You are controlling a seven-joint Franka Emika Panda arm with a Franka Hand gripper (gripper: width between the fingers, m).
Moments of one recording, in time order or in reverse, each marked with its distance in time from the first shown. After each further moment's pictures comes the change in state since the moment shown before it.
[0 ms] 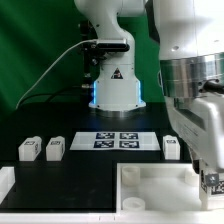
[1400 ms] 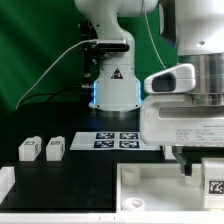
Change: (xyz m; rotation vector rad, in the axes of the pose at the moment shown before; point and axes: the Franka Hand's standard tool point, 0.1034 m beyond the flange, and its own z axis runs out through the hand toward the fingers) arm -0.018 0.001 0.000 -0.033 0.060 -1.363
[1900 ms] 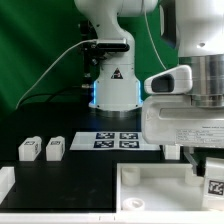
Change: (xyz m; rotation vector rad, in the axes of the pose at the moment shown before) arm 0.000 0.002 0.002 0.003 -0.005 0.276
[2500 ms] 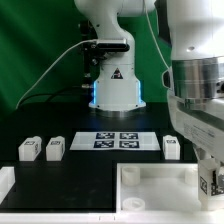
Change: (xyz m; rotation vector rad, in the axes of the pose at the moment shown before) arm 0.004 0.003 0.000 0.001 -0.063 0.926
